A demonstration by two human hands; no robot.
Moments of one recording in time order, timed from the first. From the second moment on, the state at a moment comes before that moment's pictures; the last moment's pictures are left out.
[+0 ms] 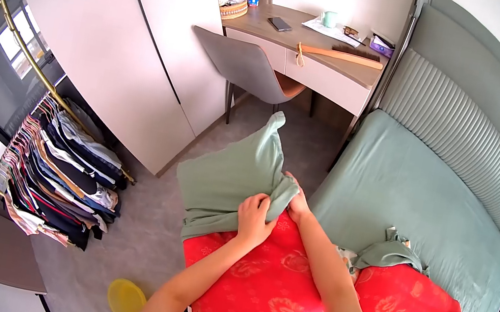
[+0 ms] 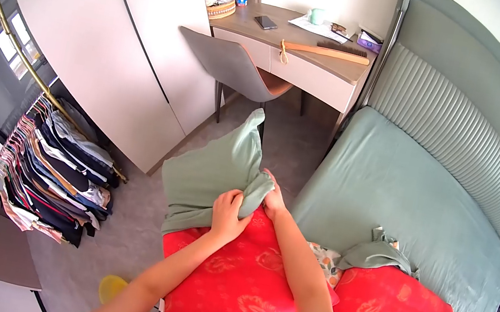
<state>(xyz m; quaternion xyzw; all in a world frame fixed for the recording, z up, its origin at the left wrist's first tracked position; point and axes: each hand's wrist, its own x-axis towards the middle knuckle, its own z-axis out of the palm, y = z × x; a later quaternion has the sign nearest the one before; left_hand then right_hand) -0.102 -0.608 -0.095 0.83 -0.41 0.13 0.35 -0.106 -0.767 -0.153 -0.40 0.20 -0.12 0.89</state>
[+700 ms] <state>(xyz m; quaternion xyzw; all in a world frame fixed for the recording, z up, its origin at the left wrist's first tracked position) -0.059 -0.612 -0.144 0.86 -0.35 0.14 0.36 -0.200 -0.760 -0.103 -0.98 0.04 0.04 0.21</state>
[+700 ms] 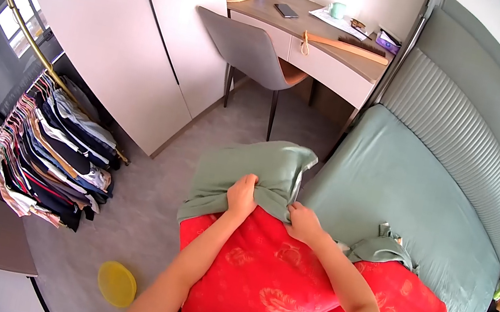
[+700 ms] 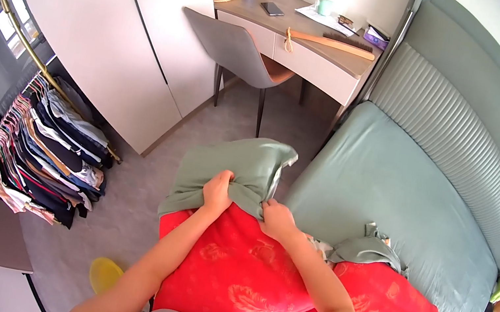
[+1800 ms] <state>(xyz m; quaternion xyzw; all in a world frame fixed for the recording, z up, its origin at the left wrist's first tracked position) -0.051 -0.653 -0.168 0.85 -0.34 -0.32 0.23 -0.312 -0.893 -0.144 -0.78 0.59 -0.22 0.05</state>
